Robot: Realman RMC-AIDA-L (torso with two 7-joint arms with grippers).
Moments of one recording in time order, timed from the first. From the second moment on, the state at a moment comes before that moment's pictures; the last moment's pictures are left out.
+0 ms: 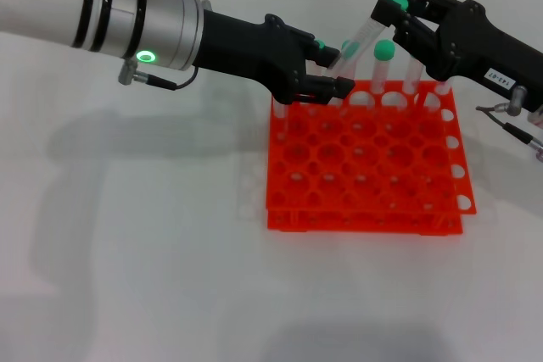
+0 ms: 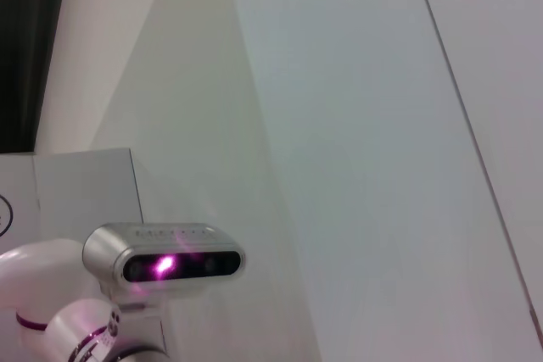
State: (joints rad) left arm -0.83 -2.08 1.08 0.77 1.99 1.39 -1.66; right arm 0.67 2.02 -0.81 -0.14 -1.31 -1.60 0.93
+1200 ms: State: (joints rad) left arm 0.06 -2.09 1.18 1.26 1.52 1.38 -1.40; right arm 0.71 2.01 -1.01 -0.27 -1.32 -1.49 0.92
